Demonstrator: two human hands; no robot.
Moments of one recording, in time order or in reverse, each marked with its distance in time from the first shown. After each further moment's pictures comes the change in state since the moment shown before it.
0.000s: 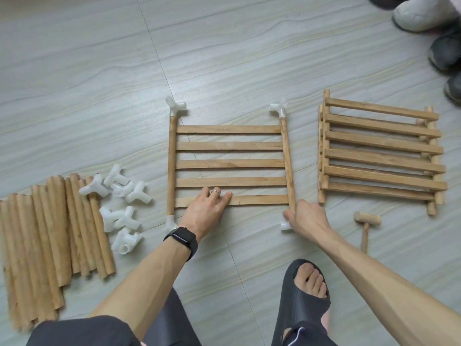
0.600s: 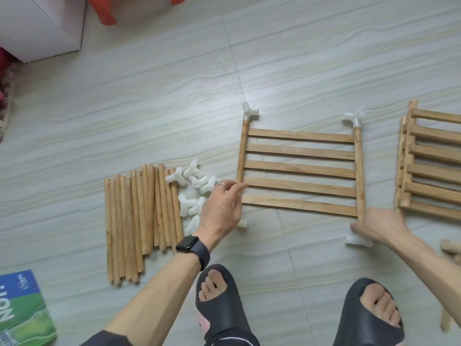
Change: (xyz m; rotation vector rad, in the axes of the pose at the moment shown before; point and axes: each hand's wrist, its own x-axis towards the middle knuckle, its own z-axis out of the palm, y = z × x) left_hand -0.089 -0.070 -0.027 -0.618 0.515 -0.315; right_hand 0.015 -0.019 -0.021 -0.371 -0.088 0.038
